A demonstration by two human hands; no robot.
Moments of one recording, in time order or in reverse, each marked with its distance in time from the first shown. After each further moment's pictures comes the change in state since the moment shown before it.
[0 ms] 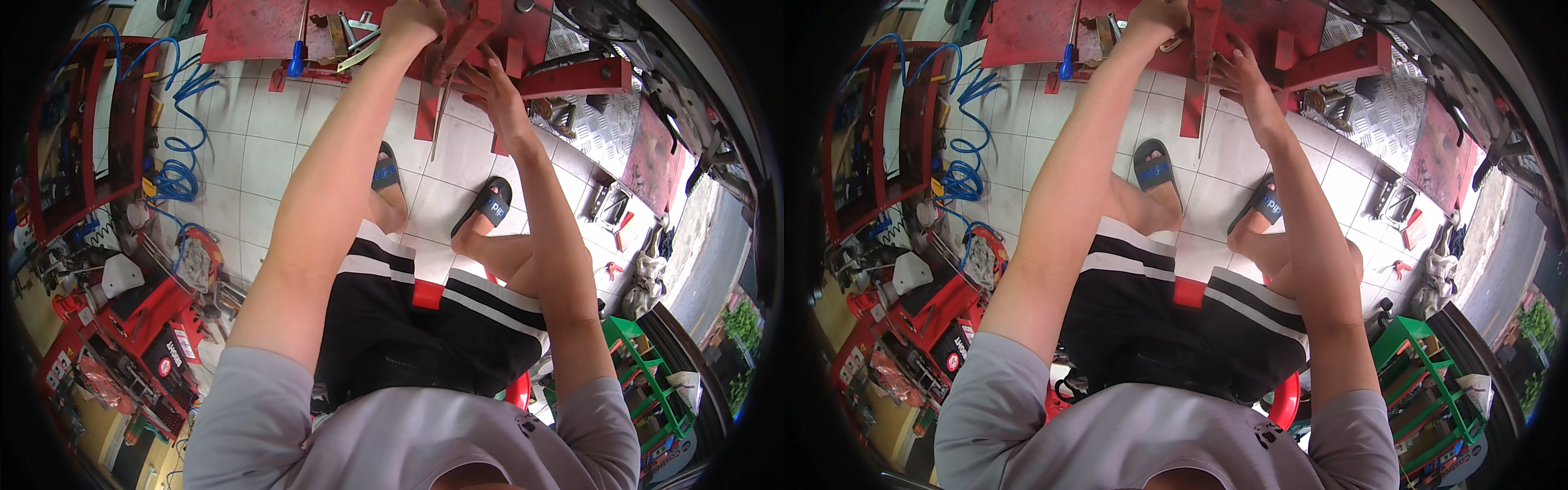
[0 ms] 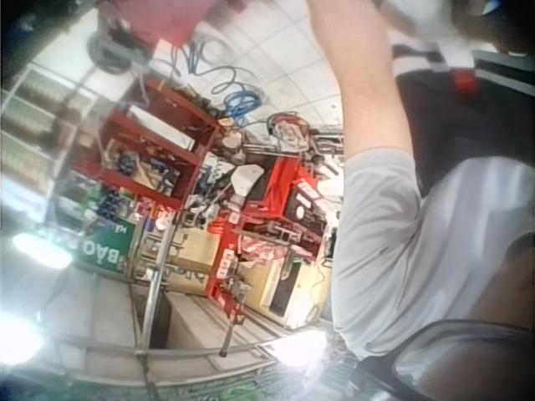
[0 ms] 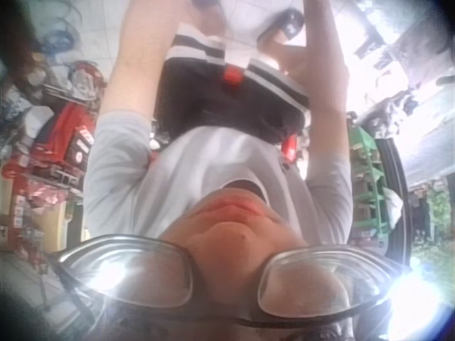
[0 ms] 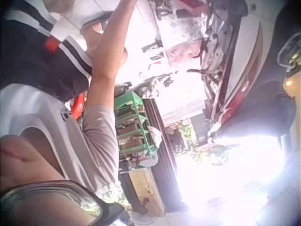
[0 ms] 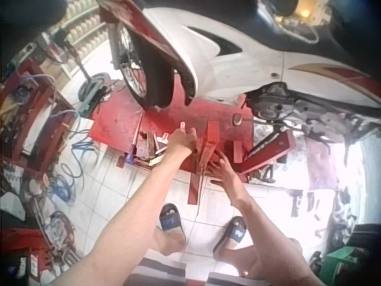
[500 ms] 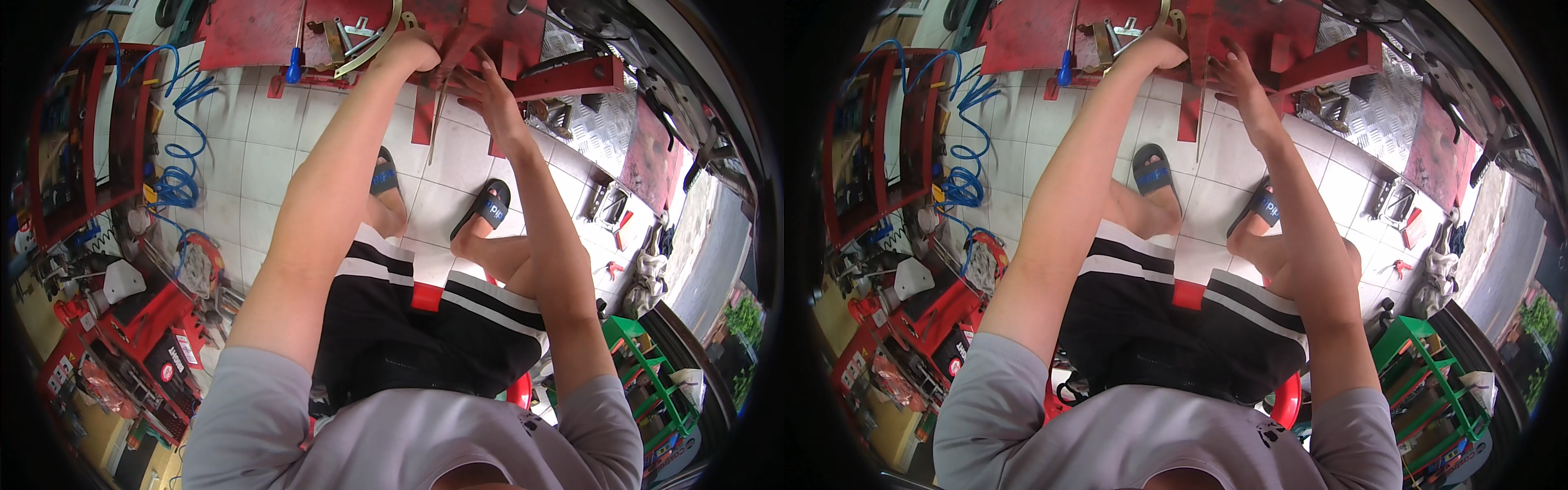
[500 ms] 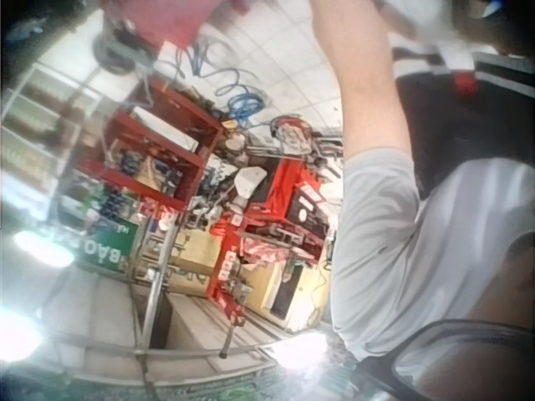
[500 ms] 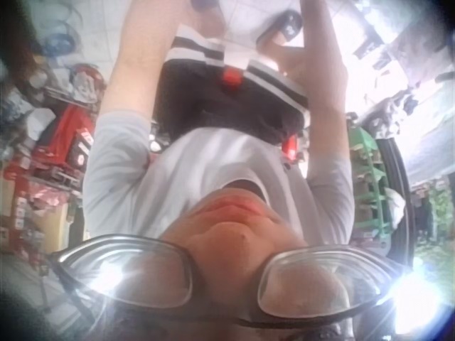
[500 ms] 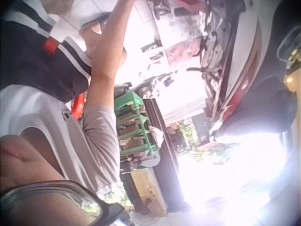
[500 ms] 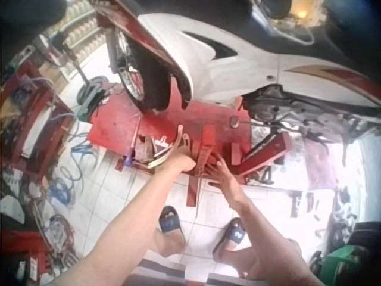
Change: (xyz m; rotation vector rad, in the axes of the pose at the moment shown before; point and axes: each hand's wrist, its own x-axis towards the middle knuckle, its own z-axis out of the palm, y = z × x) left_hand -0.025 -0.018 -0.027 0.484 -0.390 0.092; right_hand 0.007 -0.004 0.021 0.036 -0.069 0.004
